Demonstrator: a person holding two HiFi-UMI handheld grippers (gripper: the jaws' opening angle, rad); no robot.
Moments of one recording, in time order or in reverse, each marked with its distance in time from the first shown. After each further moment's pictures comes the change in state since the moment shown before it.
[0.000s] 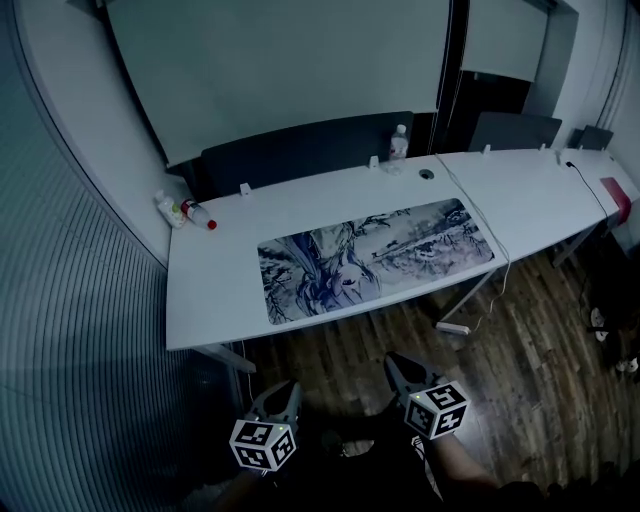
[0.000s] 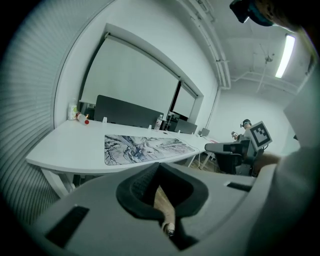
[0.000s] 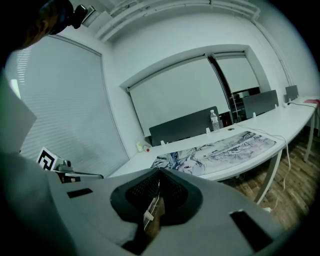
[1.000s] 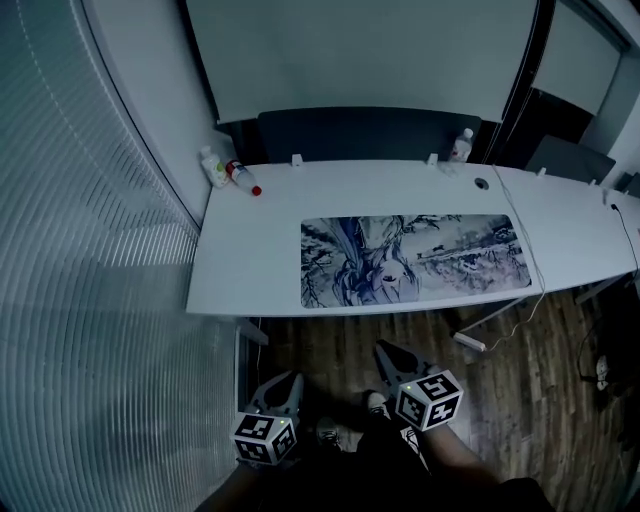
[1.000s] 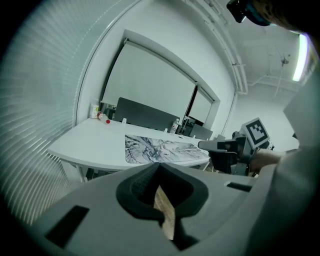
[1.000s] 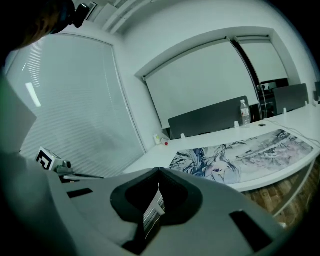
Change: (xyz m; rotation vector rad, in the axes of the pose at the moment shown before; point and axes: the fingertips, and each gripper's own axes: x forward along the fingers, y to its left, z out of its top) left arm -0.023 0.045 -0.006 -0.106 -0.047 0.155; right arm 0.084 0.048 -0.001 -0.128 0.098 0.183
